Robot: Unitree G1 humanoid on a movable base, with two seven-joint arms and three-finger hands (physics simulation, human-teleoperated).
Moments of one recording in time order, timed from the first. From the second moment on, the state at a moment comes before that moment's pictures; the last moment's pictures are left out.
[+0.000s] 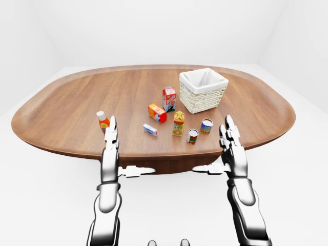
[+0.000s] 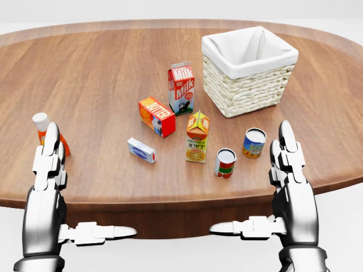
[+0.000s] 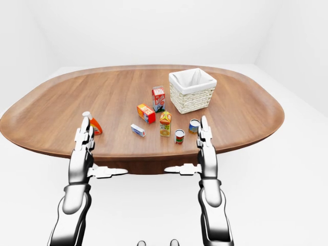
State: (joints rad) left arm 0.11 0.01 0.00 -0.28 0.22 -0.09 0.06; right arm 0.09 -0.01 -0.03 -0.23 -0.04 -0.09 0.01
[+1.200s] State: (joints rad) left arm 0.14 0.00 0.00 -0.38 0.30 -0.09 0.10; right arm 0.12 0.00 -0.04 -0.32 -0.03 -0.09 -0.01
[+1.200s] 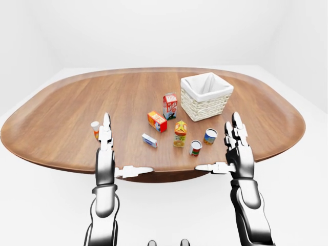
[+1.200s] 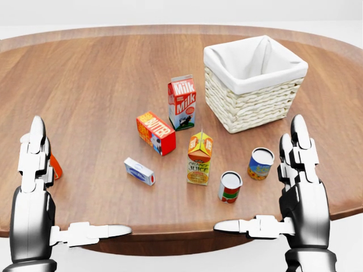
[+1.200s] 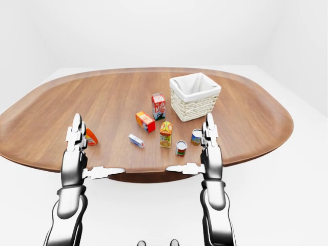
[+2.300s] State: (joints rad) left arm 0.14 0.01 0.00 -0.36 0.28 -0.09 0.09; right arm 0.12 0.00 -0.04 -0.31 -0.03 -0.09 -0.01
